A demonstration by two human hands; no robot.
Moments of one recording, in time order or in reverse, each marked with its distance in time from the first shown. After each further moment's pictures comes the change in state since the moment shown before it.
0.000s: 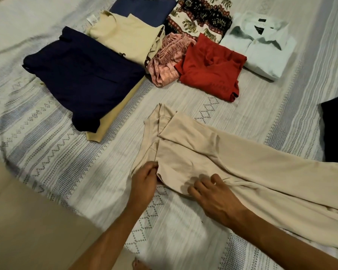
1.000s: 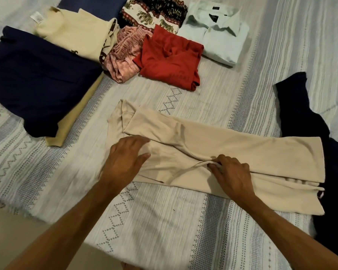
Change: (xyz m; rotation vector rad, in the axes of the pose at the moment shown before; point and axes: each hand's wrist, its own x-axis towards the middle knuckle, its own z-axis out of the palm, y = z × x) left_hand 0.031 0.041 0.017 0.959 -0.184 0.669; right_hand -0.096 0.070 0.008 0.349 -0.048 1.004
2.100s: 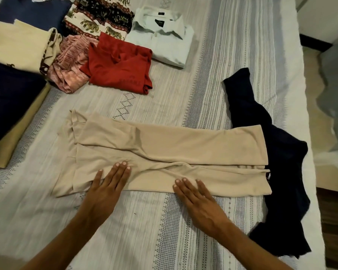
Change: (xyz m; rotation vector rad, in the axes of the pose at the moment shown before) left_hand -0.051 0.033 0.076 0.443 -0.160 0.323; right_hand -0.110 0.053 0.011 -0.226 -0.180 -0.476
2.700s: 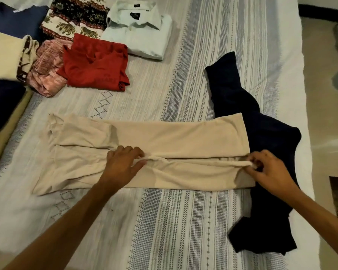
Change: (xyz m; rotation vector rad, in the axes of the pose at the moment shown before) left_hand 0.128 0.088 -0.038 -0.247 -0.039 -0.213; right_hand -0.096 0.219 -0.057 0.606 0.196 0.677
